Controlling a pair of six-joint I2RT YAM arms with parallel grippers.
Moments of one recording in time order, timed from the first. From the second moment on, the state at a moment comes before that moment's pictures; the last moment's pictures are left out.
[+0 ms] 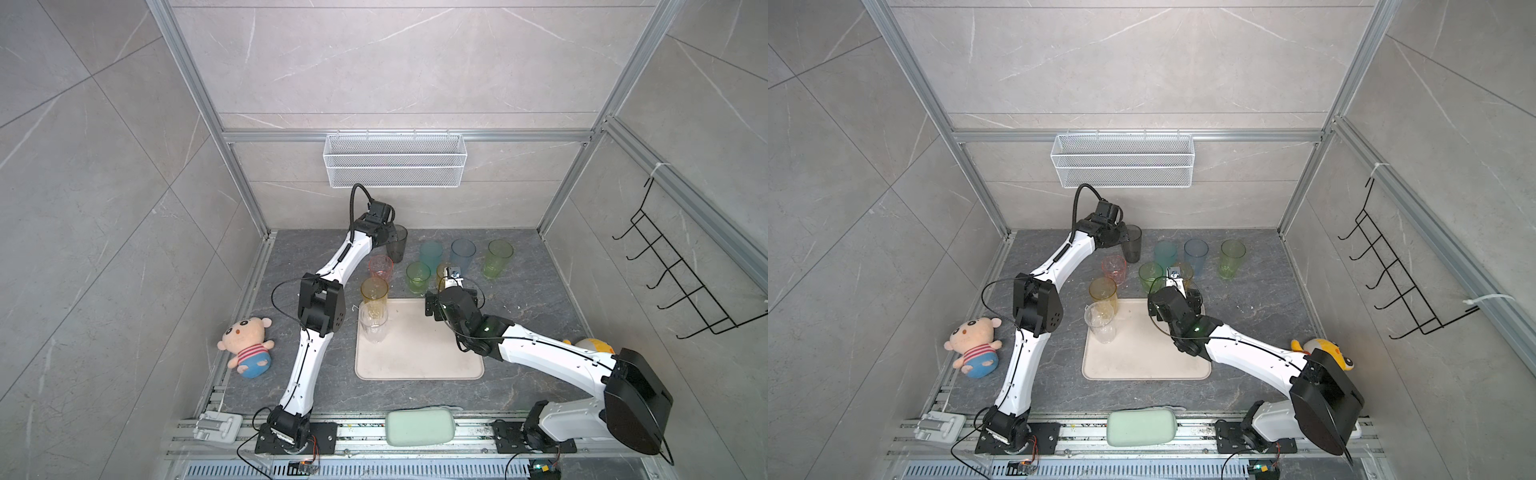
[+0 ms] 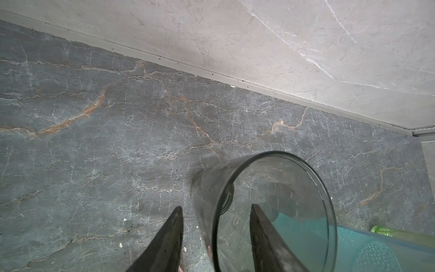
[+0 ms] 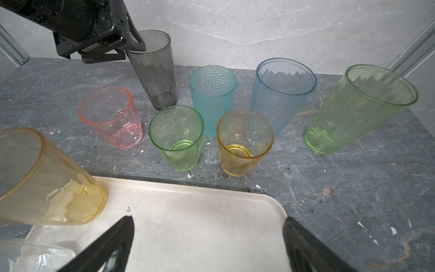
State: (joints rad) left arm -0.42 2.45 2.37 -0.70 -0.06 -0.56; right arm 0.80 1.37 0.85 -0.08 0.60 0.37
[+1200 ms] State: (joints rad) left arm -0.42 2.50 2.43 -0.70 -0.03 -0.56; right arm 0.80 1.37 0.85 -0.11 0.60 0.38
